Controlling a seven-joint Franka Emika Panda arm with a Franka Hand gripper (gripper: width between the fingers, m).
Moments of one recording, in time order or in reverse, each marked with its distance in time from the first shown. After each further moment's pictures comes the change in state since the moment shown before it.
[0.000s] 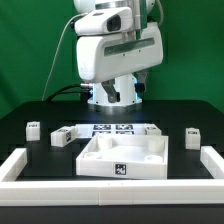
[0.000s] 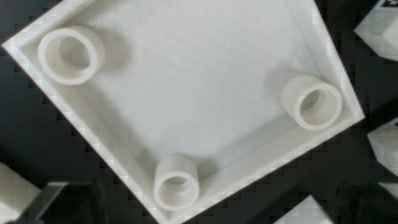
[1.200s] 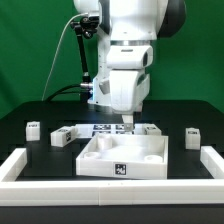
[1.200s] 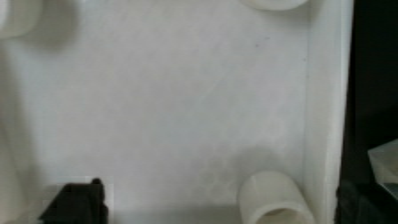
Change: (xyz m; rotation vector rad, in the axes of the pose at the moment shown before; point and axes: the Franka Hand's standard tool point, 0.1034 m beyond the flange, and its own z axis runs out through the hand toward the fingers) arm -0.009 -0.029 0.062 -0.040 -0.062 -0.421
